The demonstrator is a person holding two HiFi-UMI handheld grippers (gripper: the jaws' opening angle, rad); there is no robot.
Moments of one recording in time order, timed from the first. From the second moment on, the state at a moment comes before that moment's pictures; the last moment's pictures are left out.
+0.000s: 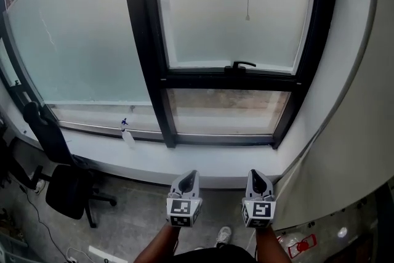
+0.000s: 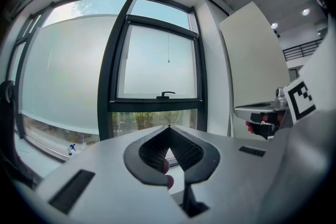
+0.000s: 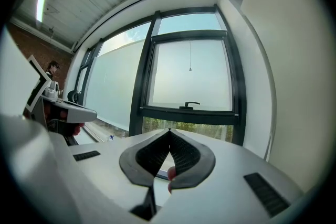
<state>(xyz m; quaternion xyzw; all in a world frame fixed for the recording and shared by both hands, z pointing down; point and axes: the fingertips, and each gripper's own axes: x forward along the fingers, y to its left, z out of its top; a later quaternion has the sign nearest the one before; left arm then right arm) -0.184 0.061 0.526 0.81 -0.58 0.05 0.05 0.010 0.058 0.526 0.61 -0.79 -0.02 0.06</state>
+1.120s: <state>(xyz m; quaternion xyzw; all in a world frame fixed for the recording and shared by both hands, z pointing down) -0.114 -0.088 0.522 0.78 -0.61 0.08 0.05 0.081 -0.101 0.519 0.58 -0.82 -0.03 0.06</state>
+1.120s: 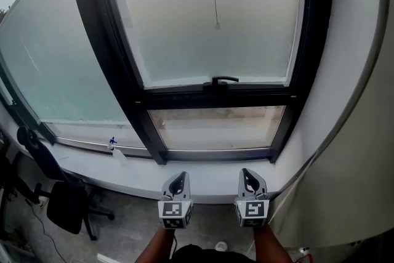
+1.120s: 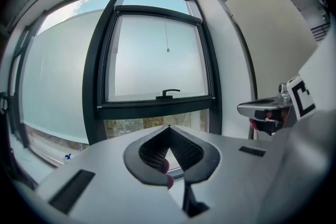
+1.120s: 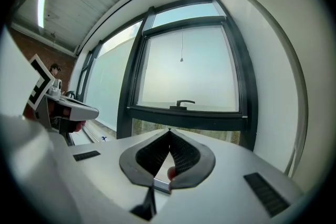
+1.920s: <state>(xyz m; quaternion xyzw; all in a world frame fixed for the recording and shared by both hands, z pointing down) -0.098 -0.171 0.519 0.80 -0.60 0.08 0.03 0.080 -0.170 0.516 0.57 -0.82 -0.04 0.05</state>
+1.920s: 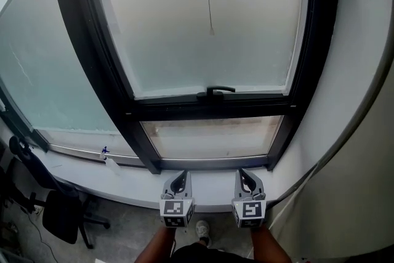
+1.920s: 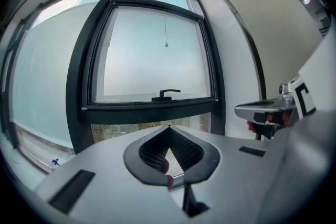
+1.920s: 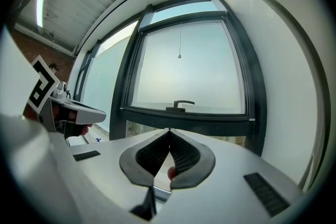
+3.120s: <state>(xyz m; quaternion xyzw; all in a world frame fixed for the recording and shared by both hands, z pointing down) -0.123 -0.332 0.519 0.84 -0.54 0.05 0.03 0.032 -0.325 0.500 0.60 -0.79 -0.06 0.05</state>
